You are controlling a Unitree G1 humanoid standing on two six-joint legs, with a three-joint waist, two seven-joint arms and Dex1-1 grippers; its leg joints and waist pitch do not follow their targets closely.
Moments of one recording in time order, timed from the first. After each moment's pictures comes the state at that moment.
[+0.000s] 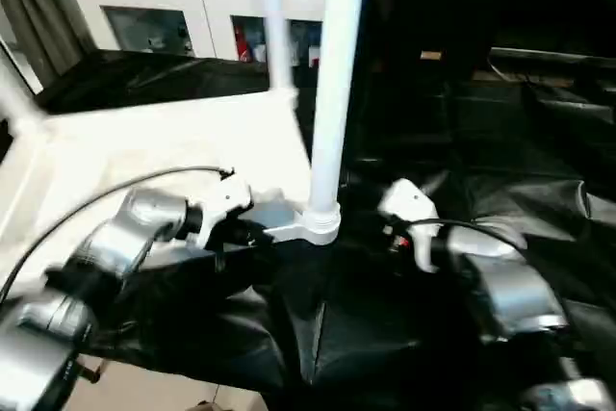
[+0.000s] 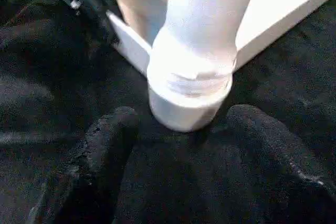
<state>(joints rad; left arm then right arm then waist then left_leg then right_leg) -0.60 0.32 -0.33 0.56 0.06 0.17 -1.06 -0.35 -0.54 0.14 0.26 0.14 0.20 1.02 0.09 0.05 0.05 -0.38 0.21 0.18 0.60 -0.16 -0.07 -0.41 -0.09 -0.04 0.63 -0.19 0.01</state>
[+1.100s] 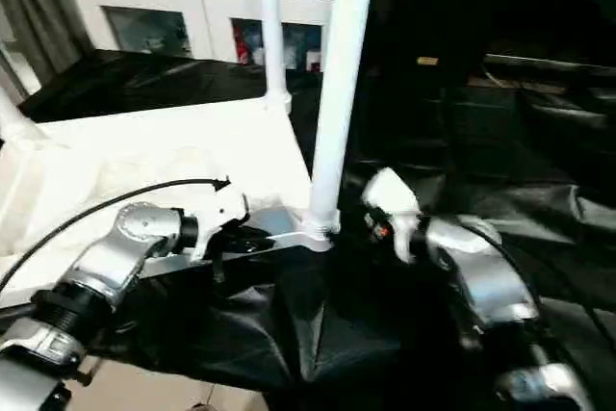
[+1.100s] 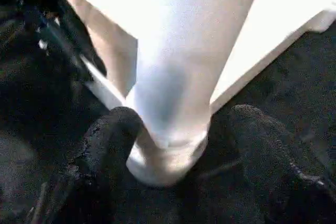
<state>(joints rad) -0.57 0.34 -0.33 0.55 0.04 0.12 -1.07 -0.40 -0.46 0.15 0.32 0.15 0.16 0.95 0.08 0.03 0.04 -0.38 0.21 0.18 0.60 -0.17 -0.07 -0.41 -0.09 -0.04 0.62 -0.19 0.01</state>
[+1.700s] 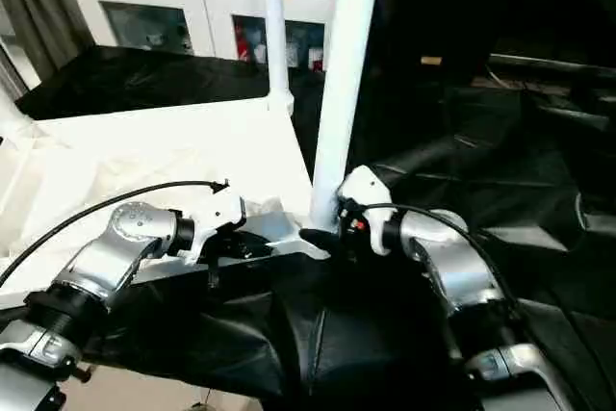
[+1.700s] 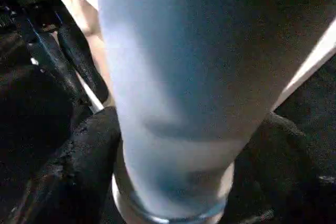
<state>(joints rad) -0.55 0.35 -0.32 0.50 0.02 0.13 -1.13 -0.48 -0.38 0.20 0.45 0.12 0.14 0.97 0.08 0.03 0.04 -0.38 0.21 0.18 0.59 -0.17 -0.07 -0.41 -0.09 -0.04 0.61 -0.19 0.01</state>
